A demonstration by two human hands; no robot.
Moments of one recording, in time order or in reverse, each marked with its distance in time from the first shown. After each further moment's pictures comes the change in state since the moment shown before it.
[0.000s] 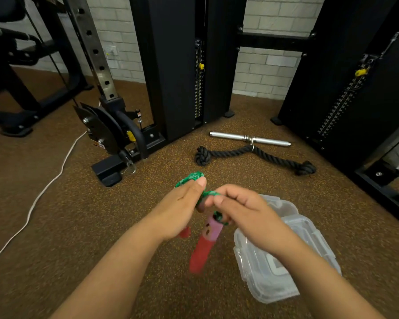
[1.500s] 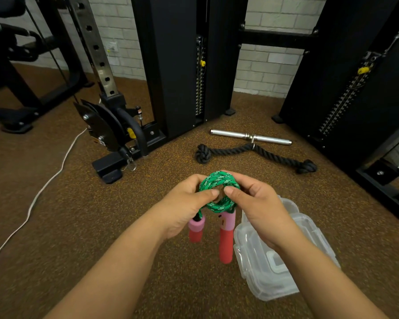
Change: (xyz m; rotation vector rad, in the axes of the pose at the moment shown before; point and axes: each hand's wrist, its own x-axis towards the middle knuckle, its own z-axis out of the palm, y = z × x) left_hand 0.014 -0.001 0.014 -0.527 -0.109 -0.126; right_hand 0.009 0.019 -0.010 0.357 0.176 0.100
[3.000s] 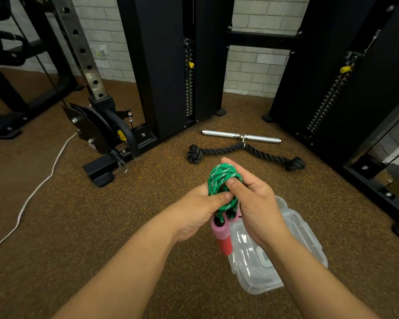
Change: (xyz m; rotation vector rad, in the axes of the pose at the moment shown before) left_hand 0.001 0.000 0.045 -0.160 -0.186 -0.035; right_hand -0.014 -0.004 -0.007 0.189 0.106 -0.071
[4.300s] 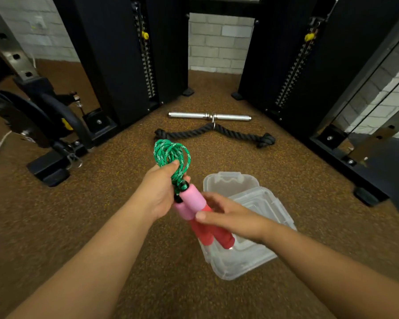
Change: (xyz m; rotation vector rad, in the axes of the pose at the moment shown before) left_hand 0.082 -0.035 -0.003 -0.364 0.380 -0.005; right_hand 0.007 0.070 -0.093 -0.494 -0.312 0.408
